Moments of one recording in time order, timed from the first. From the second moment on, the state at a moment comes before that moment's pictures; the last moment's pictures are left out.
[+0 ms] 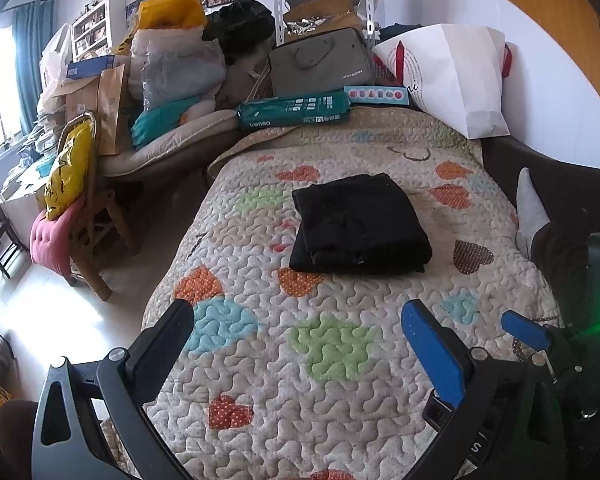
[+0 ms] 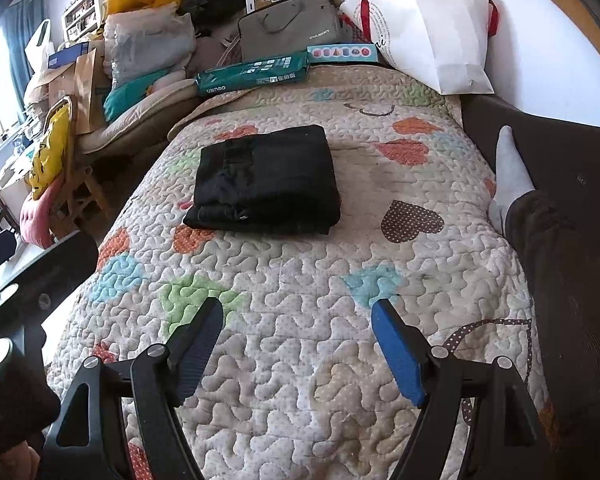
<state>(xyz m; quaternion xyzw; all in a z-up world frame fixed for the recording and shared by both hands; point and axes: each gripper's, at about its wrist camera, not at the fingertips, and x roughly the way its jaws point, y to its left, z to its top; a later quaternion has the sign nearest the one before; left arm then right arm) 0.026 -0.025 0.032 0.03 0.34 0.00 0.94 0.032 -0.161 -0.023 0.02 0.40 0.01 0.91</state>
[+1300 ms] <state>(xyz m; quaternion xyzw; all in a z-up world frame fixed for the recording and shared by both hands) 0.030 -0.017 0.015 0.01 0.37 -0.01 0.93 0.032 -0.153 -0.027 0.01 0.41 0.02 0.91</state>
